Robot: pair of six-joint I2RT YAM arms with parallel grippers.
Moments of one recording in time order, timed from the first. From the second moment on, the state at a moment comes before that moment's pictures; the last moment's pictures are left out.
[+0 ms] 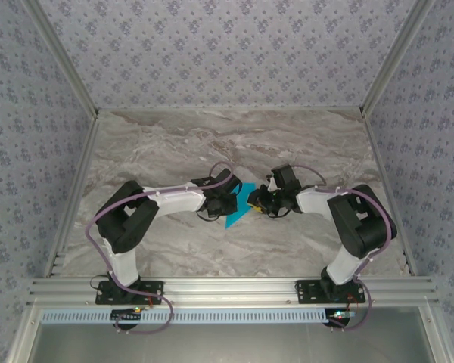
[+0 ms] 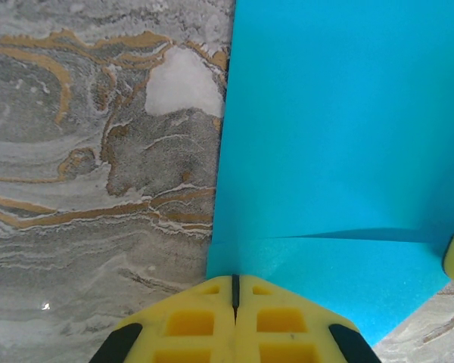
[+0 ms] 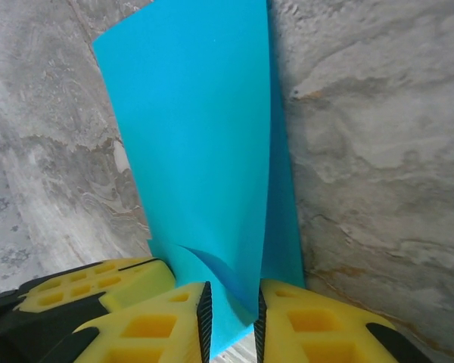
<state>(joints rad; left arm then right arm) -0.86 1.85 1.10 -0.39 -0.01 -0.91 0.44 1.68 0.71 0.04 -0.53 0.93</state>
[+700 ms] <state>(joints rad) -0.83 1.57 1.06 -0.46 -0.08 -0.79 0.47 1.62 0.71 0.03 -0.52 0.98</state>
